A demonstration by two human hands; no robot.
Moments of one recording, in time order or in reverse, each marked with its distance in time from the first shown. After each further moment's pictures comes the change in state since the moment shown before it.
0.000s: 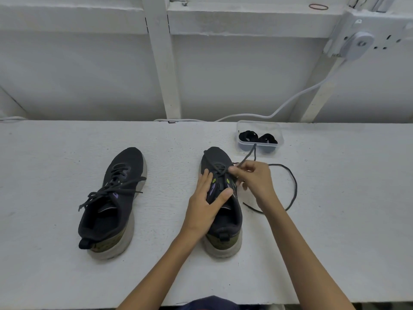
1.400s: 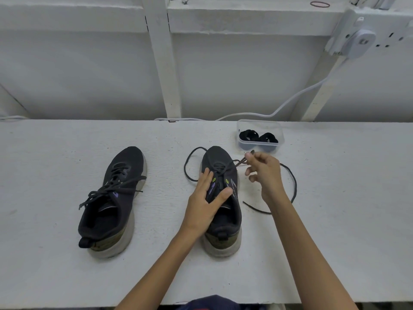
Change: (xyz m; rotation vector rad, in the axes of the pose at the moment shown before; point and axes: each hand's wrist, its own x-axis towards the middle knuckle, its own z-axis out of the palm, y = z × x) left_hand 0.000 -0.001 -0.001 -0.024 0.000 -0.010; right_hand 0.008 -0.009 -0.015 0.204 0.072 0.083
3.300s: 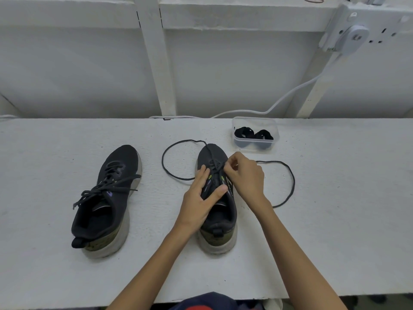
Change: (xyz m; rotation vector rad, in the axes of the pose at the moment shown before) left_hand 0.003 -0.001 -0.001 -0.036 -0.024 0.013; right_hand -0.015 0.009 0.028 -0.913 0.021 -0.287
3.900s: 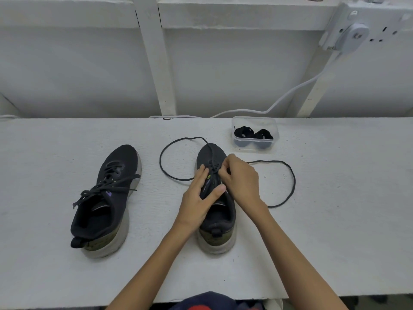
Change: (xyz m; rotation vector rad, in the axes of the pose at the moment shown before) left_hand -0.001 0.003 -0.001 0.001 -0.006 -0.004; right_hand -0.005 -0.008 0.006 -0.149 -0.047 -0.054
